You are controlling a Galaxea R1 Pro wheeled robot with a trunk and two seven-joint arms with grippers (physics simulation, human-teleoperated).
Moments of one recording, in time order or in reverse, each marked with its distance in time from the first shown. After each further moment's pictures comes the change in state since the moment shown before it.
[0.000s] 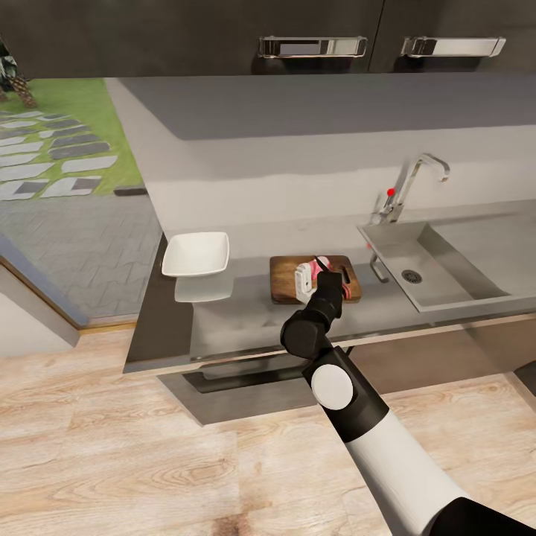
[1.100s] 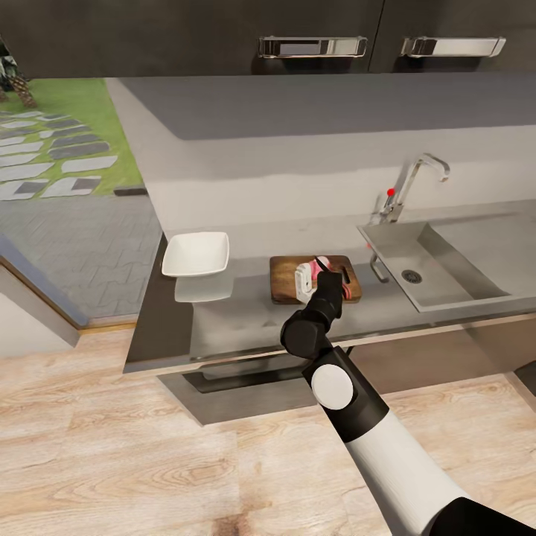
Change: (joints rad) left arm 0.000 0.000 0.000 0.000 0.001 0.000 0.000; right arm 0.000 0.000 -0.001 0.000 -0.002 0.000 0.001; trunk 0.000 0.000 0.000
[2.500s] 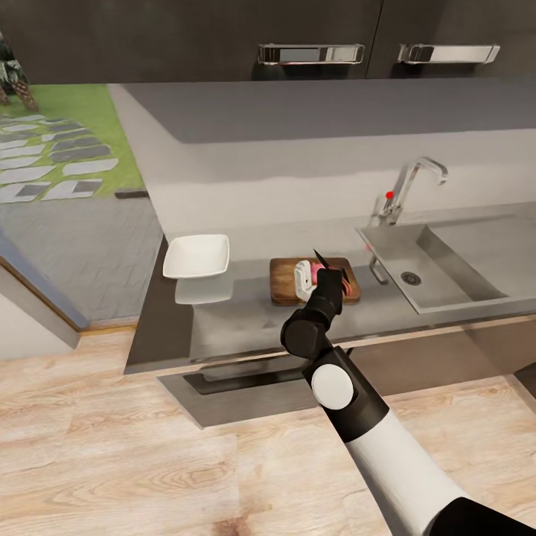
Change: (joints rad) left arm 0.000 0.000 0.000 -0.002 -0.001 0.000 0.000; right arm 0.000 0.000 -0.001 0.000 -0.002 0.000 -0.055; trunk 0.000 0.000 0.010
